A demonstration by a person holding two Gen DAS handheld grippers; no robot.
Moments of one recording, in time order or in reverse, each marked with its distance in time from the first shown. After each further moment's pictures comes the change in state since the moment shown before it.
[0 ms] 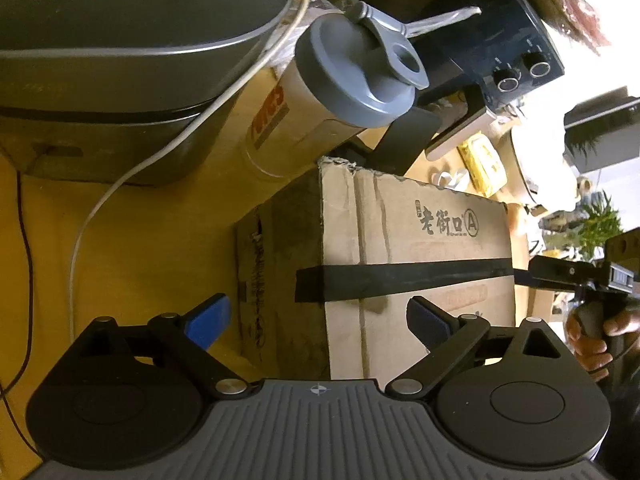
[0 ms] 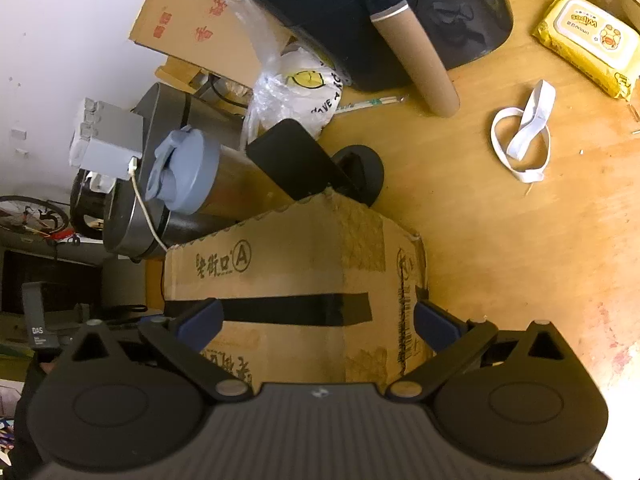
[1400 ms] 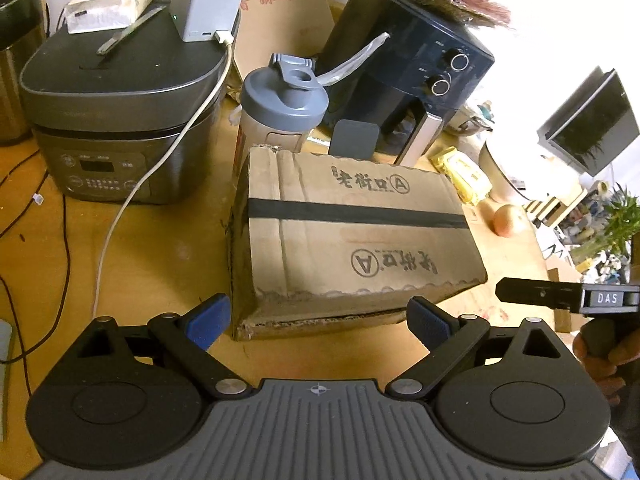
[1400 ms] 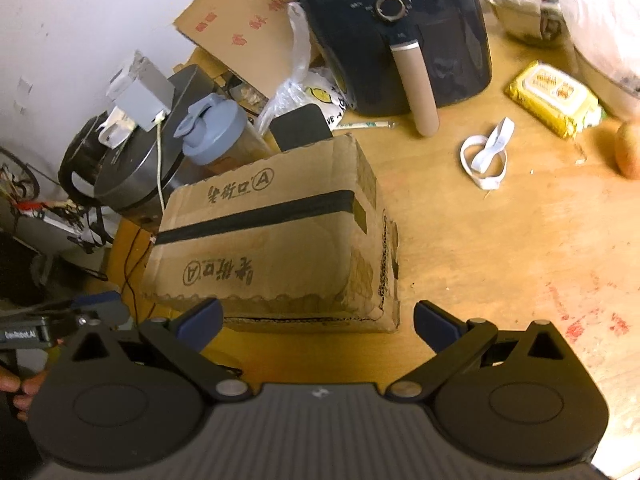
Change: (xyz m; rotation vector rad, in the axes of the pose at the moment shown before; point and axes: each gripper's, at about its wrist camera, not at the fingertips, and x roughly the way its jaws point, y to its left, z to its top) left arm -0.043 -0.078 -0.107 0.154 -0.291 0.150; right arm -0.039 0.039 -0.110 -0.219 -0.202 -0.174
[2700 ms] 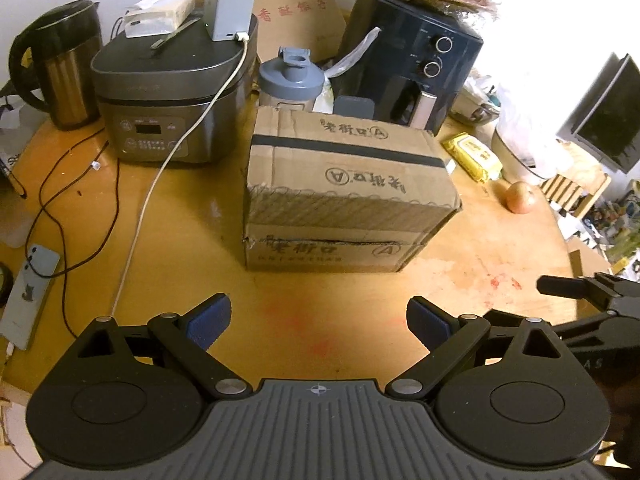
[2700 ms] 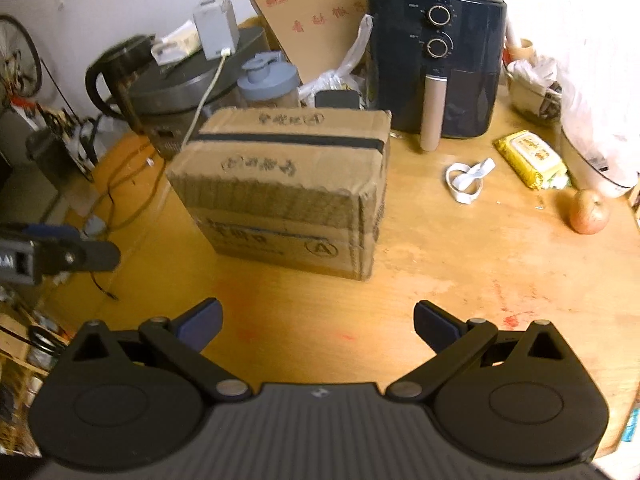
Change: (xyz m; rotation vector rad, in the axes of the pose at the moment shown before) left arm -0.054 -0.062 -0.088 -0.006 -0.060 0.172; right arm -0.052 0.051 -0.099 -0.312 -0.052 -0.186
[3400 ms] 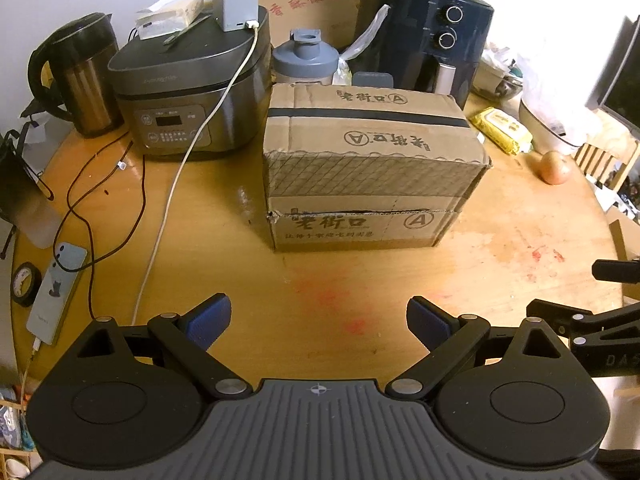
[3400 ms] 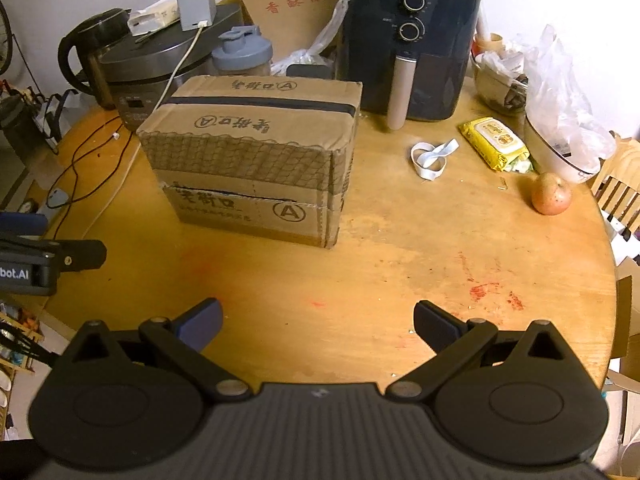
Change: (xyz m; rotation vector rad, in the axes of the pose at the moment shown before) left arm 0.014 -0.013 -0.028 0.062 -0.007 0.126; right arm -0.002 0.009 -0.028 -0.007 0.016 -0.128
